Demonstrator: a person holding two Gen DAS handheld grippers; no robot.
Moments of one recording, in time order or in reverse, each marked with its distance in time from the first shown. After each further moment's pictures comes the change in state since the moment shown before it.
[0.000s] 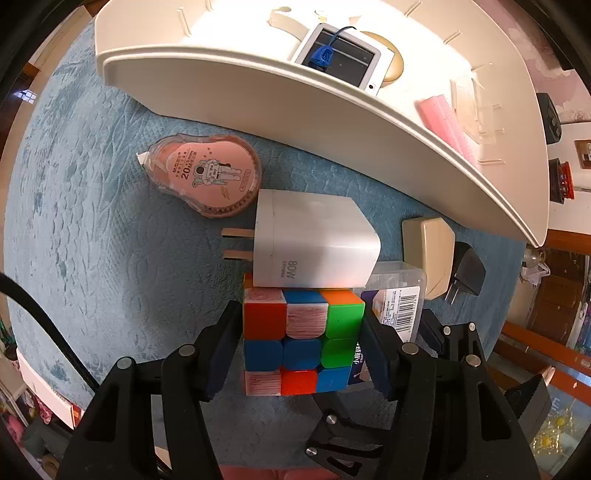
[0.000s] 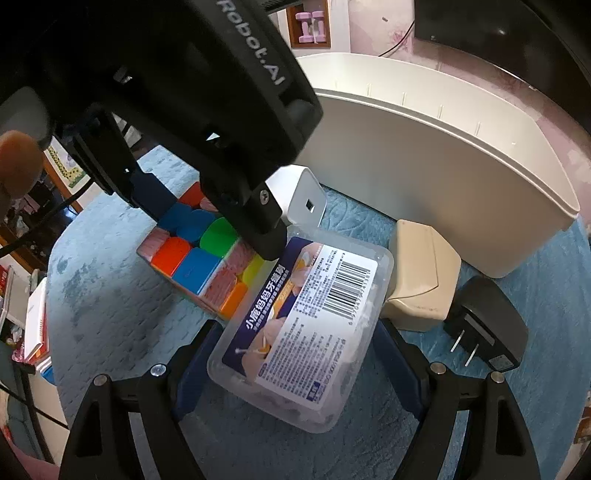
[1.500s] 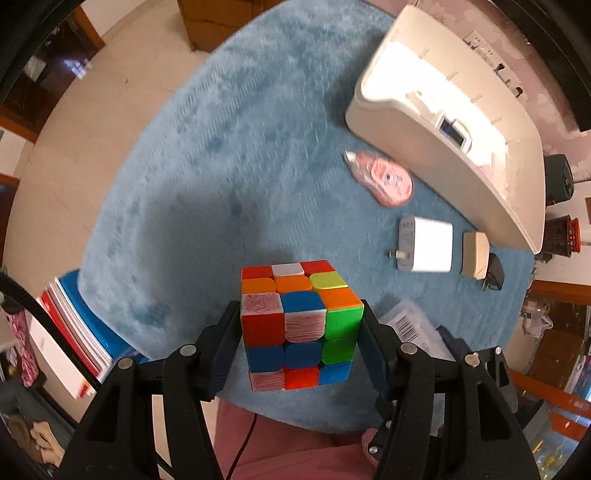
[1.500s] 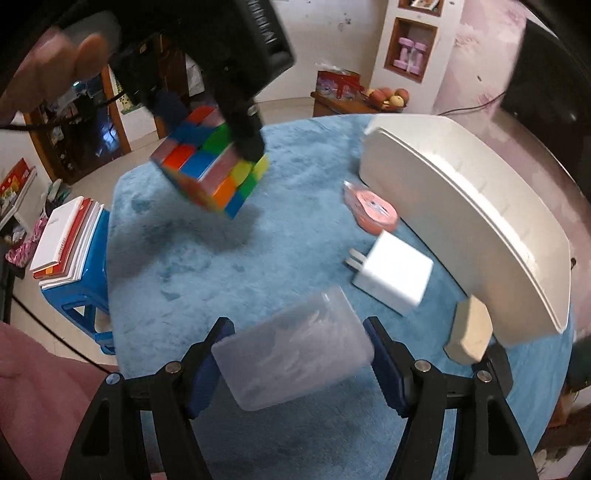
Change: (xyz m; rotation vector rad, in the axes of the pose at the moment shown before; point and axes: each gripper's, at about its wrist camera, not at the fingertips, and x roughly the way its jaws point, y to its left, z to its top) left arm -0.083 0.116 -0.089 -0.164 -0.170 0.047; right arm -0.046 0.114 0.003 -0.352 0.007 0.023
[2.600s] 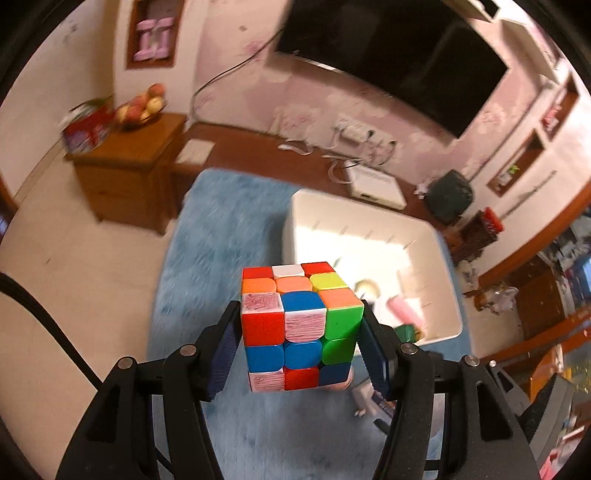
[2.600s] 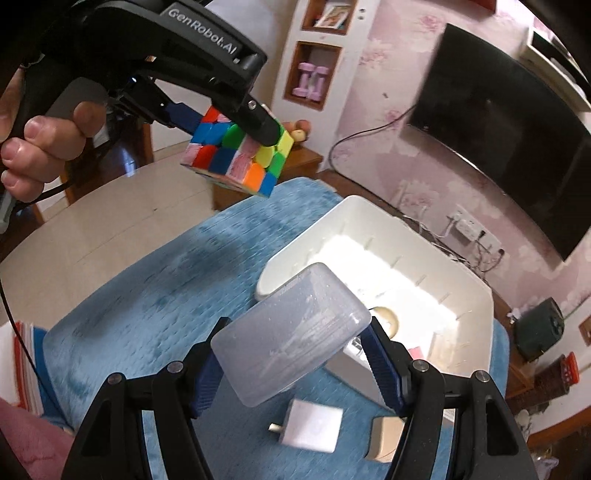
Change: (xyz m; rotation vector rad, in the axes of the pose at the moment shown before) left arm -0.097 -0.018 0.149 0.435 -0.441 -0.324; right arm -0.010 -0.050 0.145 0.235 -0.093 -0.344
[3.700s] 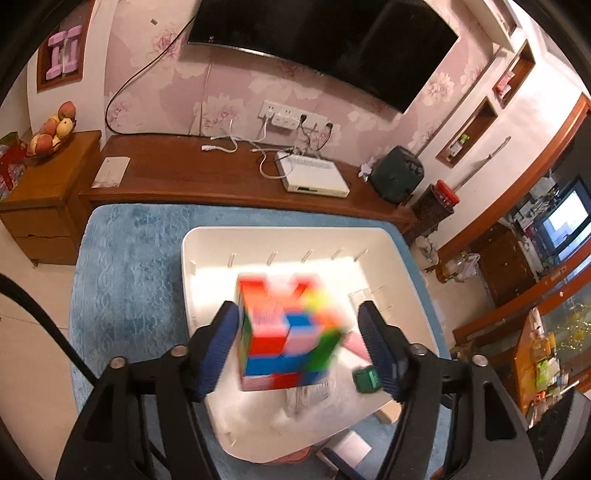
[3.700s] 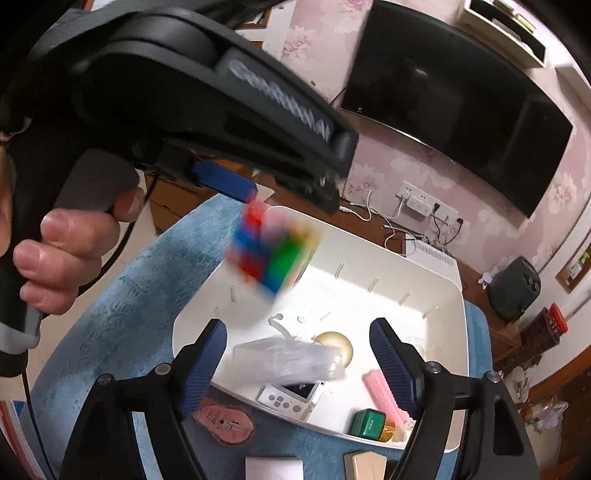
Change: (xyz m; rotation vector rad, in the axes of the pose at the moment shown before) left arm 0.084 -0.060 0.057 0.138 0.048 -0.206; right arm 0.037 -0.047 0.030 0.201 0.016 -0.154
